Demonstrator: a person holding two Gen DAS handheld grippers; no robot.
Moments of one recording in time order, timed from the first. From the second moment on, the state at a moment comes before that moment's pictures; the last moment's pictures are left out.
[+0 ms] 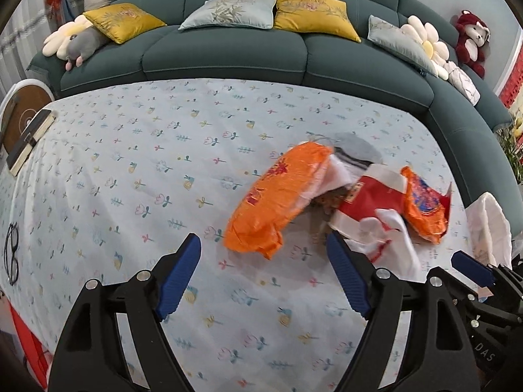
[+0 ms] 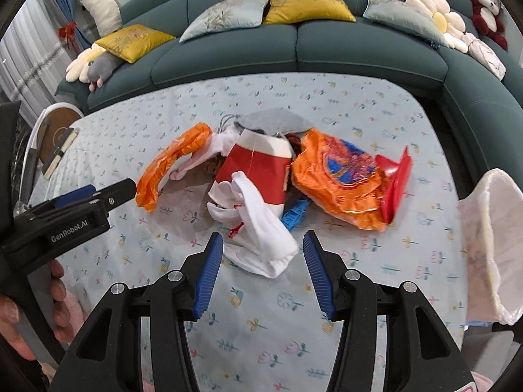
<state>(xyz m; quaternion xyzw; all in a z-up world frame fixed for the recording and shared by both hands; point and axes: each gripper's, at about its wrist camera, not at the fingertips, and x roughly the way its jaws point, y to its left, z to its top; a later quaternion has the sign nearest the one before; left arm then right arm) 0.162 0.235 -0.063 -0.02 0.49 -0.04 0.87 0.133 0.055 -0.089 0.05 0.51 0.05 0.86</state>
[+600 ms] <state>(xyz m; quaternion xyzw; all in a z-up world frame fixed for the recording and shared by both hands) 0.204 0.234 -0.096 -0.03 0.52 -0.07 0.85 0.167 0.068 -0.139 0.04 0.55 0.04 0.84</state>
